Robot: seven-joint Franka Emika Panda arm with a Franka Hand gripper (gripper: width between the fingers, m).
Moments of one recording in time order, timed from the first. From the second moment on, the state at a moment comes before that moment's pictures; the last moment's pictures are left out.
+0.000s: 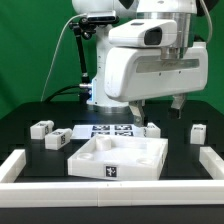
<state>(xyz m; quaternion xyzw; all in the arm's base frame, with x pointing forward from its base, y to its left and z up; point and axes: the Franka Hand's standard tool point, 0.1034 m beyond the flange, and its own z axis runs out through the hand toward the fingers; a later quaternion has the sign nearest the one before) 0.596 0.045 0.107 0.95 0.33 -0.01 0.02</state>
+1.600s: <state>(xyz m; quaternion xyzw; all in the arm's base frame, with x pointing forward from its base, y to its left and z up) 0.567 0.040 0.085 0.86 0.51 0.01 0.03</state>
